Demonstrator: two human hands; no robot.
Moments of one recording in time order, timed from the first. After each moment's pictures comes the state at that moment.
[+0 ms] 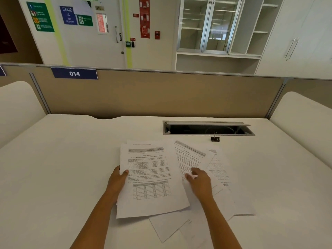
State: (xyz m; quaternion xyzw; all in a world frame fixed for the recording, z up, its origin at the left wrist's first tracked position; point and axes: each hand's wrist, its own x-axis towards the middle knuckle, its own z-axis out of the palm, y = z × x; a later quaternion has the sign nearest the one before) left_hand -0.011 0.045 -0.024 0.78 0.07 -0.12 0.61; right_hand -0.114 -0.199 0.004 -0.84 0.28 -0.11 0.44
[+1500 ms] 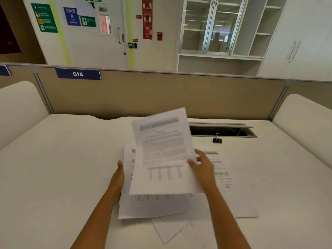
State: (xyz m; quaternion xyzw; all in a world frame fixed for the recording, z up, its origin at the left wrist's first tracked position) left_hand -0.013 0.046 -0.012 0.71 0.11 -0.17 0.67; right_hand -0.102 -0.198 0.053 -0.82 0.22 -0.16 0.51
